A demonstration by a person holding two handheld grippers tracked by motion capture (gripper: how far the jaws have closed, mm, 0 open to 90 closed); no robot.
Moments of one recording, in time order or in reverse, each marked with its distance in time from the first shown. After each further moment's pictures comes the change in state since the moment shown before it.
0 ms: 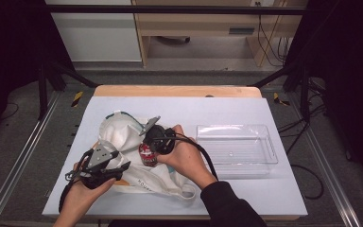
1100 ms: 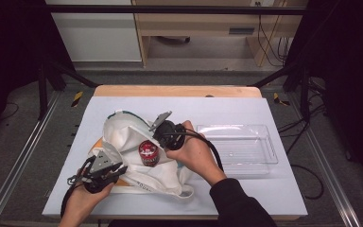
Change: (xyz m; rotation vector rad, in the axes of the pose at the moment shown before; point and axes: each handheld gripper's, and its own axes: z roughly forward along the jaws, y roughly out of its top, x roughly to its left) left arm 0.000 -0.029 0.009 0.075 -0.059 -0.003; right arm -0.023 -0.012 -0.014 -0.014 -0.013 0.014
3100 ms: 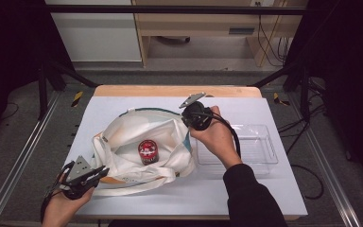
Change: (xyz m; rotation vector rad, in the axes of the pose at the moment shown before) left arm 0.022 -0.027 -0.035 -0.032 0.057 0.019; right arm -0.077 -0.032 -0.014 -0.053 -0.133 0.163
